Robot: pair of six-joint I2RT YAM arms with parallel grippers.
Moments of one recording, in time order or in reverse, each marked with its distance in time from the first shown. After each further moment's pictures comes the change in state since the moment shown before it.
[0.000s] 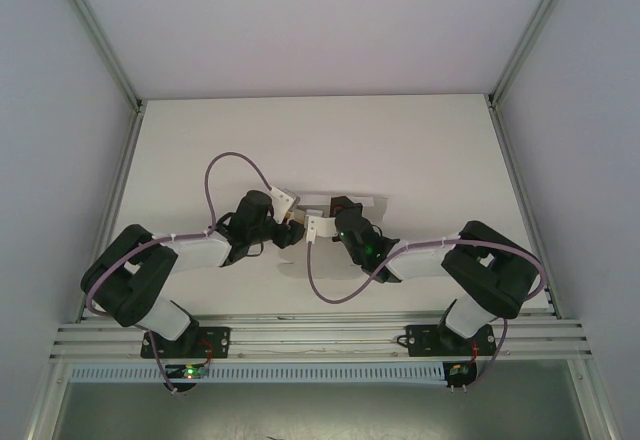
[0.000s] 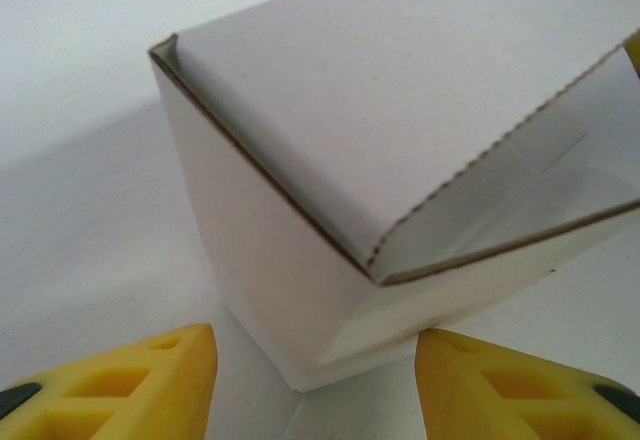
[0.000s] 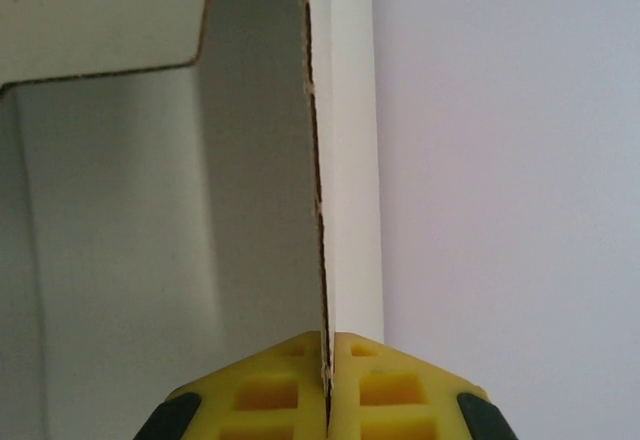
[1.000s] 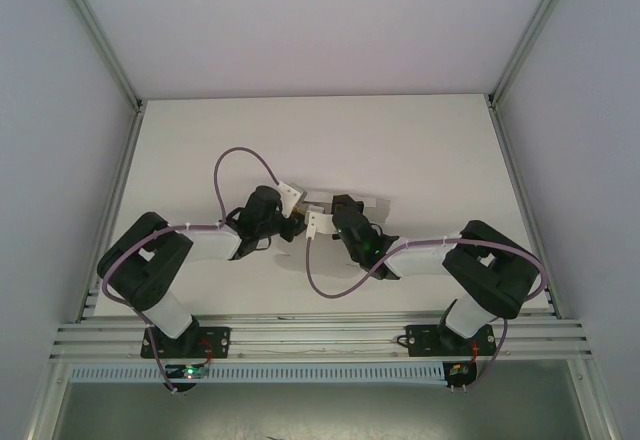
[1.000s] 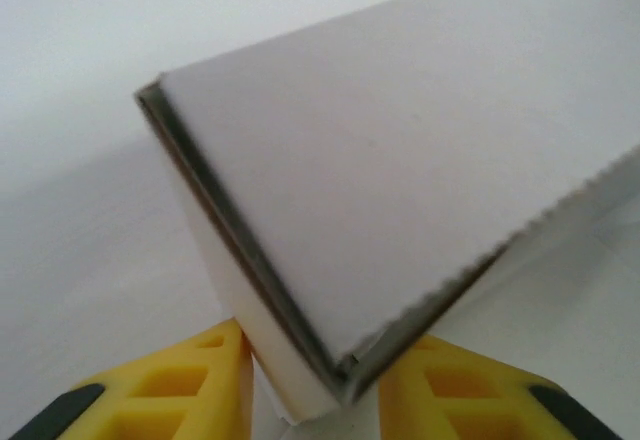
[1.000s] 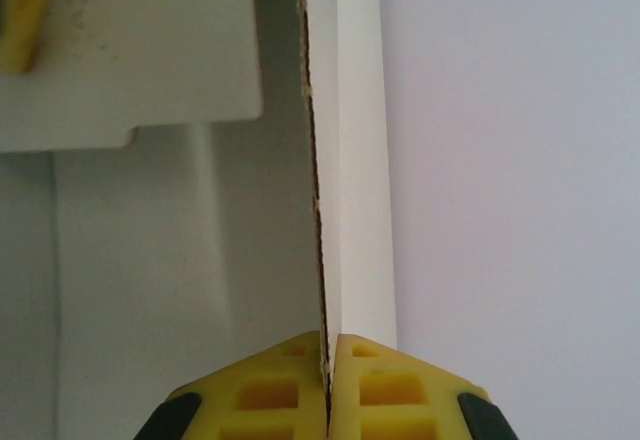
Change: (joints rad) left arm -0.018 0.114 0.079 0.054 -0.081 -0.003; right arm -0.006 0.000 0.029 -0.072 0.027 0.053
